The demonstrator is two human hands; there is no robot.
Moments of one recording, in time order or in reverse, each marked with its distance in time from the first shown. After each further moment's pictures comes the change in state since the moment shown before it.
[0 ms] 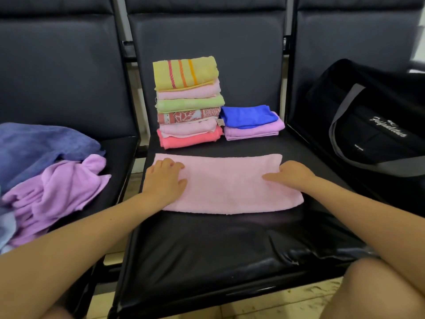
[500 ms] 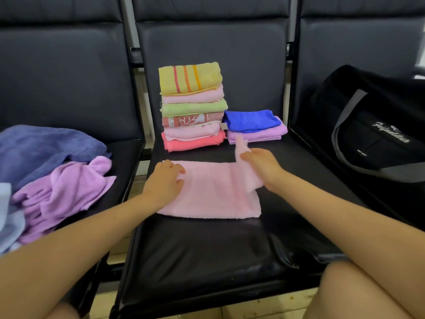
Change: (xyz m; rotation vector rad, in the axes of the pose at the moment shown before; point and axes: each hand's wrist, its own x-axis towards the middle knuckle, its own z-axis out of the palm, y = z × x) left_hand -0.002 -0.008 -0.005 -0.205 -0.004 0.000; right_hand -0.024 -0.083 0.009 0.877 -0.030 -0.103
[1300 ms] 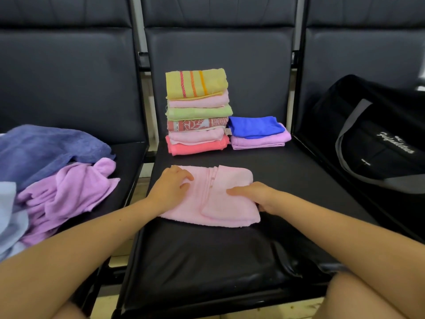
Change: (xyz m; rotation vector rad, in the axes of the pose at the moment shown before) left_hand 0.004 -0.008 0.009 -0.164 -0.021 0.077; right_hand 0.000 0.042 0.013 -0.167 -0.263 0.304
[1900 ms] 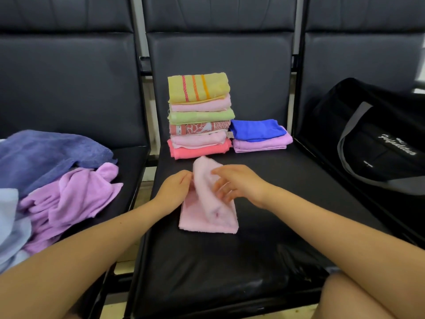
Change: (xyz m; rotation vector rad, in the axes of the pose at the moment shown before) left_hand 0.004 0.010 -0.003 -0.449 0.068 -0.144; right_hand -0.041 -0.057 0.036 0.042 -0.065 -0.340
